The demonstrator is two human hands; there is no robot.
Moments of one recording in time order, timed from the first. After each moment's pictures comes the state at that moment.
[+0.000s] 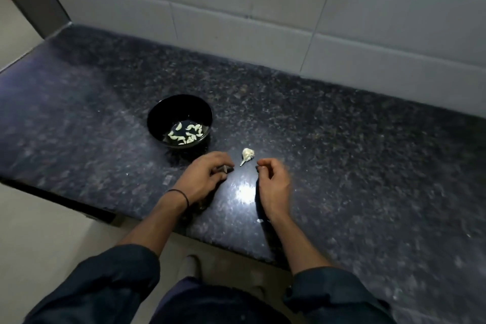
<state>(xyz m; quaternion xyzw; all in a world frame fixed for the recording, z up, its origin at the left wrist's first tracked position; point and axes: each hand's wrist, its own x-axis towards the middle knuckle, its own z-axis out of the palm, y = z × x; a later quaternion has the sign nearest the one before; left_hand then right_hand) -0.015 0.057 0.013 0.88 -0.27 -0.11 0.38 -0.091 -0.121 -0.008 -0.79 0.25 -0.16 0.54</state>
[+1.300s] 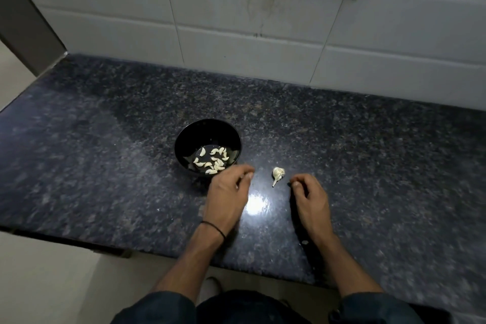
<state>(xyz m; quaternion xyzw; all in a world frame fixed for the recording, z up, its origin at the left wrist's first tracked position) -0.008 0.073 0.036 0.84 -0.21 0.02 0.50 -0.088 -0.115 -0.006 -0.84 0.24 -0.17 0.45</state>
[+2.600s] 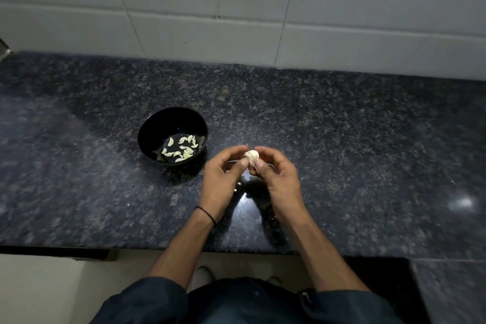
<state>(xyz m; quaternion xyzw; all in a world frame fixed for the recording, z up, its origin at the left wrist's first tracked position) -0.033 0.030 0.044 0.69 -0.11 -0.16 0.70 -0.104 -0.083 0.046 -0.60 0.23 -0.17 0.75</state>
